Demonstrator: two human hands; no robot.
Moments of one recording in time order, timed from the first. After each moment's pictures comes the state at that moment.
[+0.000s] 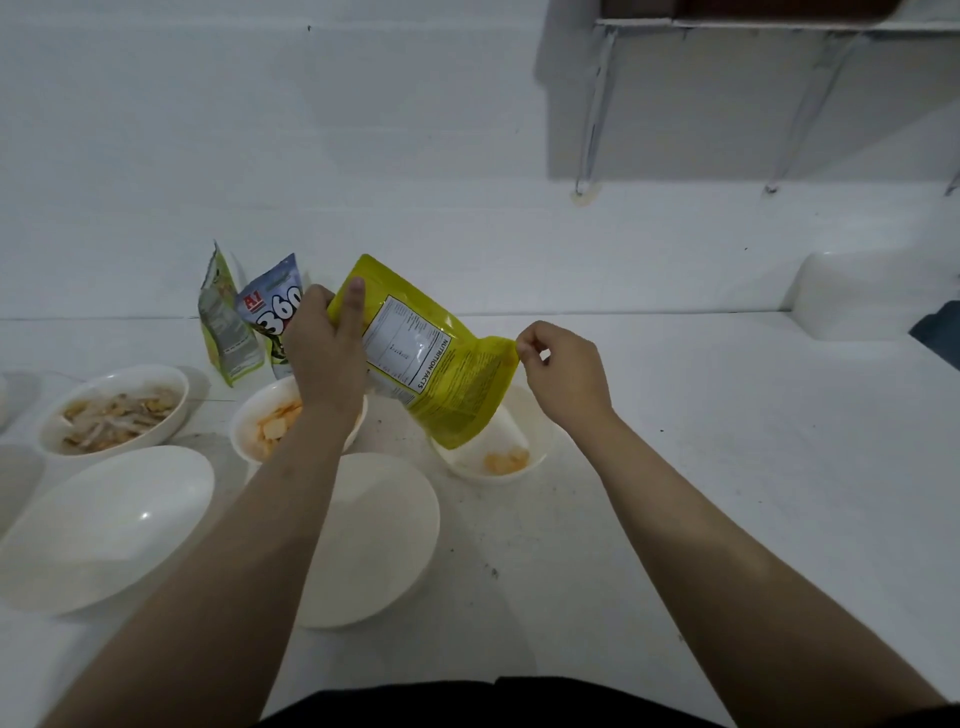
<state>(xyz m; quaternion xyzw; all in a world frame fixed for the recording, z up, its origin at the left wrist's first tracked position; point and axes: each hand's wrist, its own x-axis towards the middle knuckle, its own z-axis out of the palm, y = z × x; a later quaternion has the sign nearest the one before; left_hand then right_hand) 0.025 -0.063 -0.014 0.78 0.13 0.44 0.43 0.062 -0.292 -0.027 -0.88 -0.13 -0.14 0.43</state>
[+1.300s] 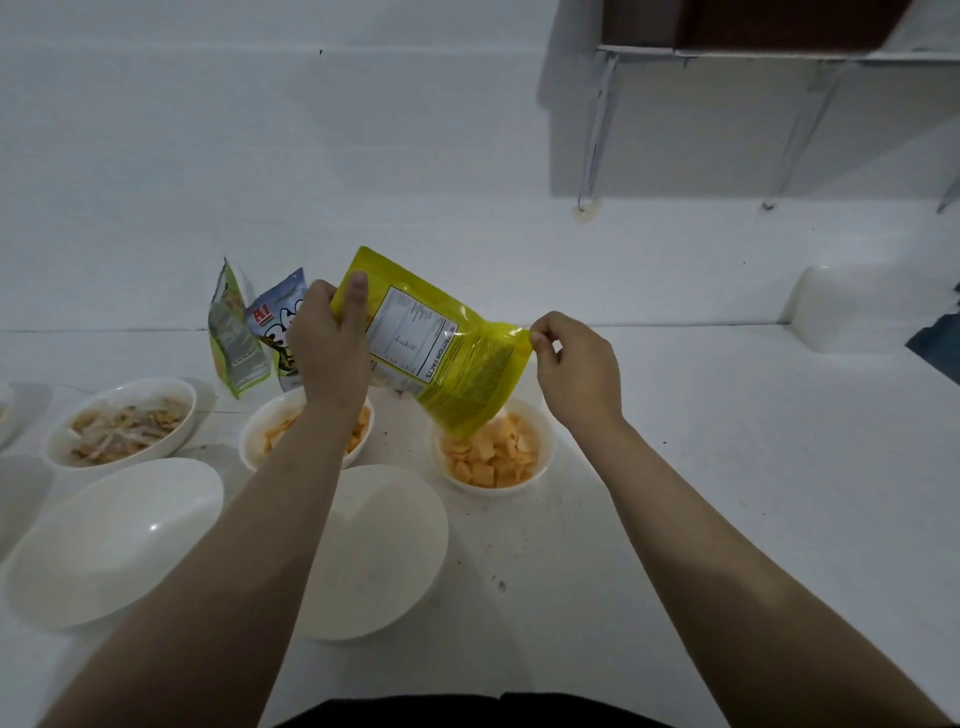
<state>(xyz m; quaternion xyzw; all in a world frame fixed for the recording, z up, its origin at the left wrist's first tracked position) 0.029 -0.058 0.003 0.77 0.12 0.44 0.44 0.061 -0.288 -0.014 -0.88 -0.13 -0.21 0.40</state>
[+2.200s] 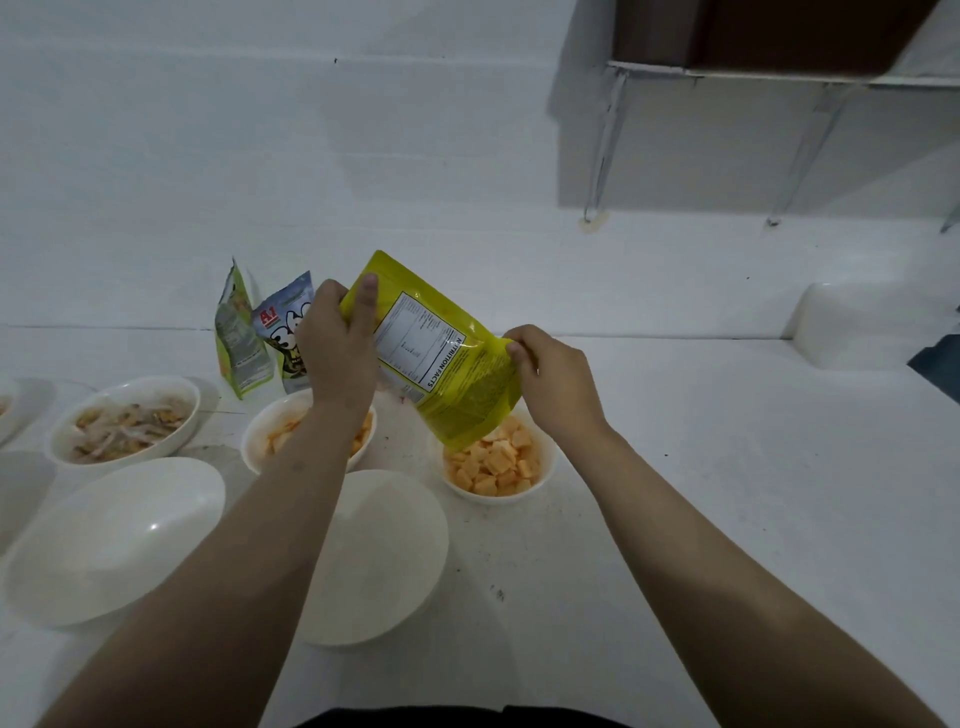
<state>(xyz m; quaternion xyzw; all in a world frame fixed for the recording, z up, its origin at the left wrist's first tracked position) 0.031 -0.059 0.008 0.77 0.11 0.46 0.43 0.058 -0.272 -0.006 -0.88 -0.20 -0.15 0.41</state>
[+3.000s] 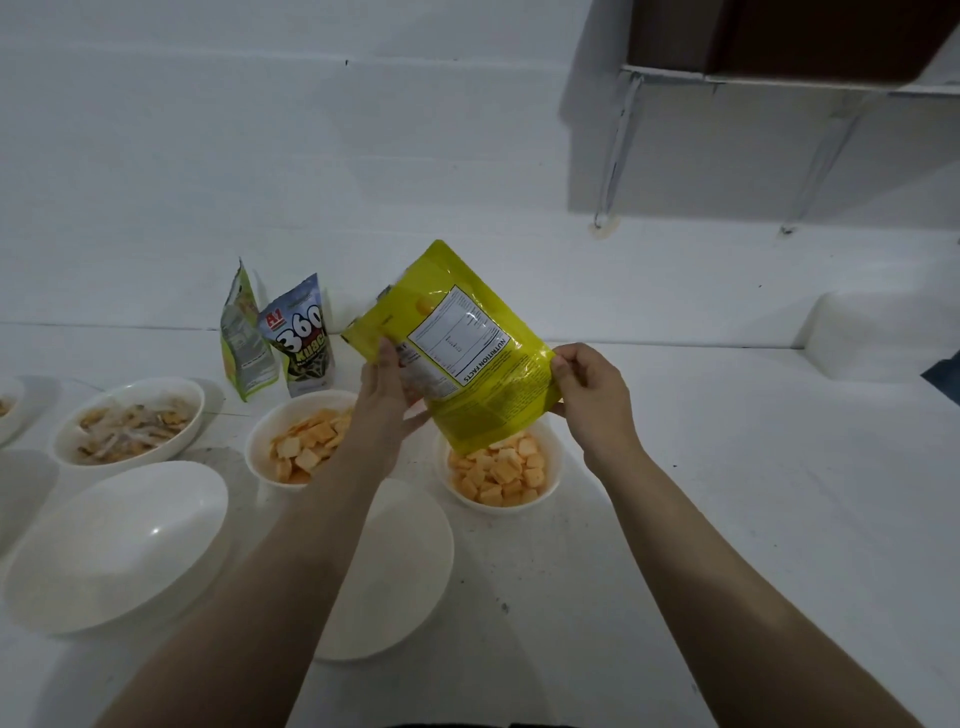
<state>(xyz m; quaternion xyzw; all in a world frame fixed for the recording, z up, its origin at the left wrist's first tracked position) 0.026 -0.077 -0.044 0.60 0.14 0.12 0.78 0.066 -0.289 -0.025 -0.77 -0.07 -0.08 0.63</state>
